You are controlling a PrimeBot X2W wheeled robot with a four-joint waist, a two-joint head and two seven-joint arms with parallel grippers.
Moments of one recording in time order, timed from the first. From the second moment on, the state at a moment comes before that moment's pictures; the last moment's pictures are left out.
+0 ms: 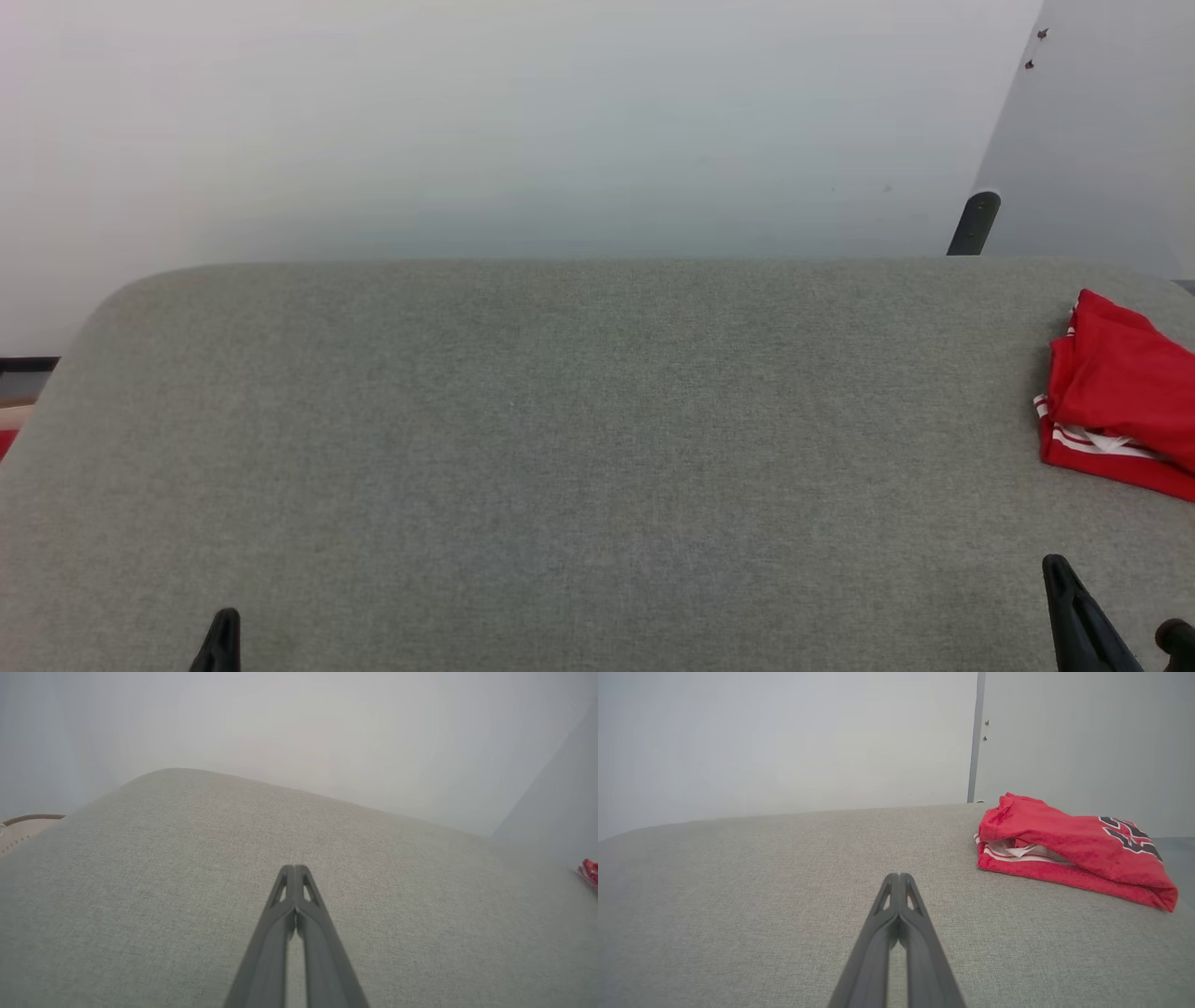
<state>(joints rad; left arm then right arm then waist) 0.22 0.26 0.10 0.12 -0.49 -0.13 -0.23 0.13 -0.17 -0.05 0.14 0.26 0.13 -0.19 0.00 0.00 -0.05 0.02</state>
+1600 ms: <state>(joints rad) 0.05 0.15 0.11 0.19 -1.09 -0.13 -0.04 0.01 -0.11 -0.08 0.20 0.99 0.13 -0.03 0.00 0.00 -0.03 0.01</state>
